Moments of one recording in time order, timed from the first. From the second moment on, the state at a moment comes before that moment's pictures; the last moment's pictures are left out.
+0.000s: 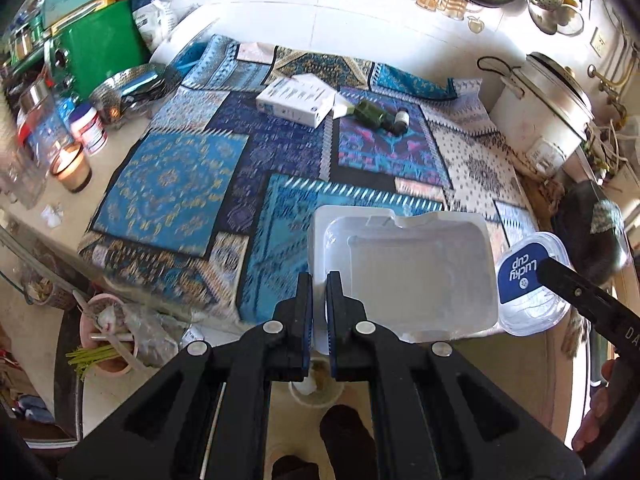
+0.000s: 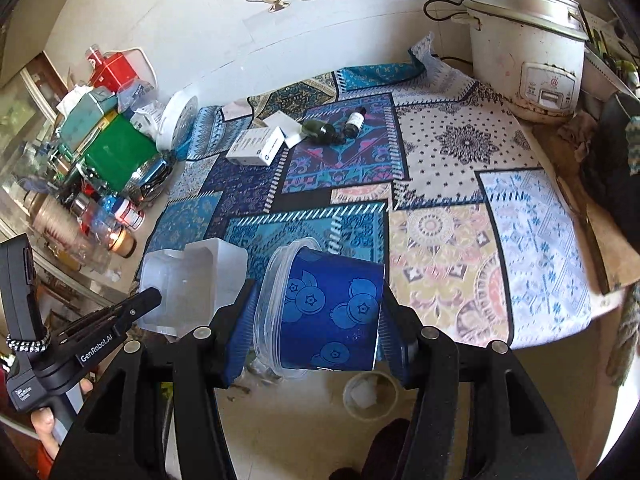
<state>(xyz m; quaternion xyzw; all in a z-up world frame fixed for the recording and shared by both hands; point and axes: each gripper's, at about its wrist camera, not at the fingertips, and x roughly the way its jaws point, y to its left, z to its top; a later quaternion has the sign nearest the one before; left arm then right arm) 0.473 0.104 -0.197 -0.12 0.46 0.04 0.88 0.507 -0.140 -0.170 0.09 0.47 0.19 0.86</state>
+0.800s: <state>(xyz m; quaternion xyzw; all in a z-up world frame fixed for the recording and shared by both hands) 0.386 0.103 -0.396 -0.09 0.59 0.04 0.80 0.420 -0.134 -0.342 0.11 0.59 0.14 0.79</state>
